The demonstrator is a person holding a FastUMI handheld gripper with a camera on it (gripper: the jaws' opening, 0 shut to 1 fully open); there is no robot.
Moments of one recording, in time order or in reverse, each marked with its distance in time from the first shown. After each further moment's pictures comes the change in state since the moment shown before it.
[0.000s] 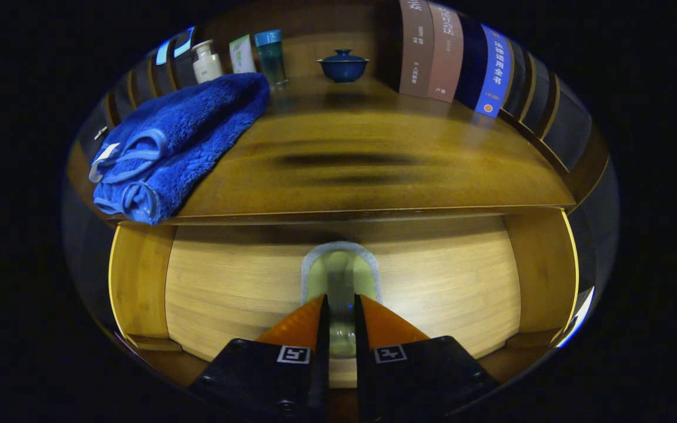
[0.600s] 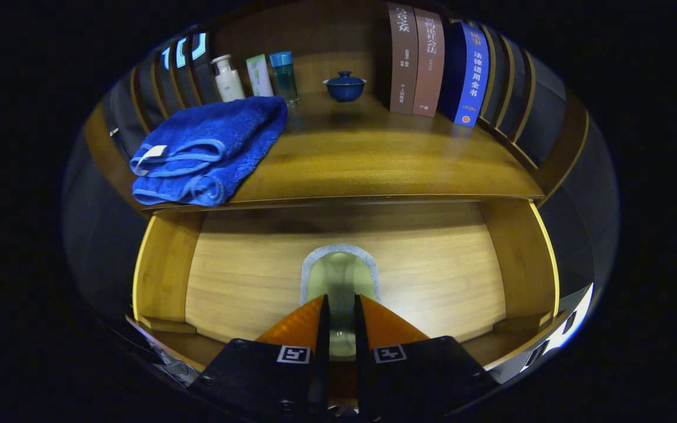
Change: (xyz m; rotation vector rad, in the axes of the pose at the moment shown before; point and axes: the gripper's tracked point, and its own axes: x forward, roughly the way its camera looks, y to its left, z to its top) arm -0.069 0.002 -0.014 0.019 -0.051 0.039
